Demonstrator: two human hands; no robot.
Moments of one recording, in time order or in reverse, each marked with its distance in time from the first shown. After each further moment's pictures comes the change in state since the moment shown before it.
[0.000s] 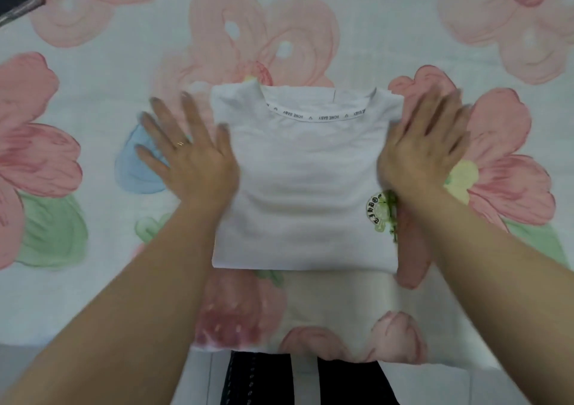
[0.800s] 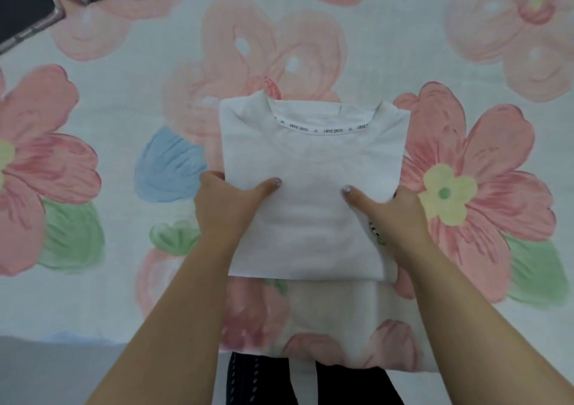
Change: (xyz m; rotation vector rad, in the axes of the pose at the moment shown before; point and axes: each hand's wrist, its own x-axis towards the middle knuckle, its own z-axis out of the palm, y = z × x) left_hand -0.028 0.015 -0.039 -0.566 -0.446 -0.433; right_hand -0.053 -0.001 -0.030 0.842 -0.592 0.374
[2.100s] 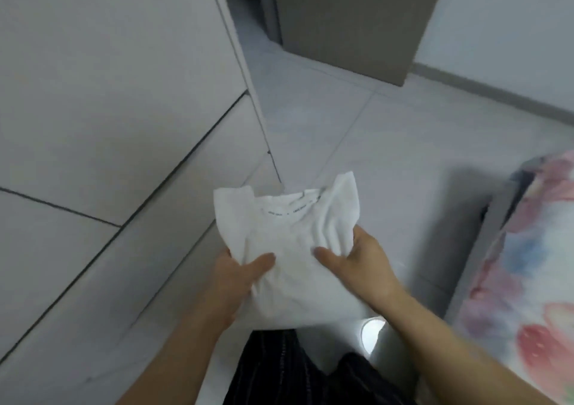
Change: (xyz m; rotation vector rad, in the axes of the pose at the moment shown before) left_hand -0.700 -0.270 -0.074 -1.627 1.261 -0.789; right_hand -0.558 0.134 -0.045 -1.233 -1.818 -1.151
